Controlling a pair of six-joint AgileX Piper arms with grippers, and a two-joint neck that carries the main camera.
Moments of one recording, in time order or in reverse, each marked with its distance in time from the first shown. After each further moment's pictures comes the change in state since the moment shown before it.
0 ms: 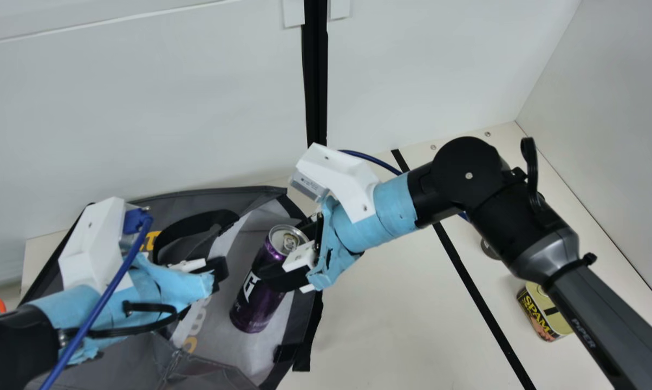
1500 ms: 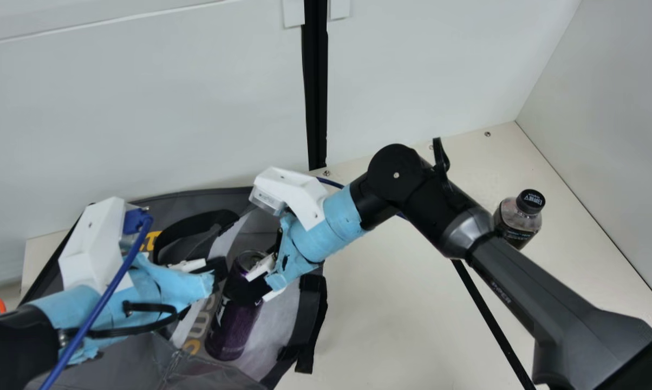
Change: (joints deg) left arm 0.0 0.0 0.0 0.0 0.0 0.0; right arm 5.8 11.0 -3.1 1.9 0.0 3.9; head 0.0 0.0
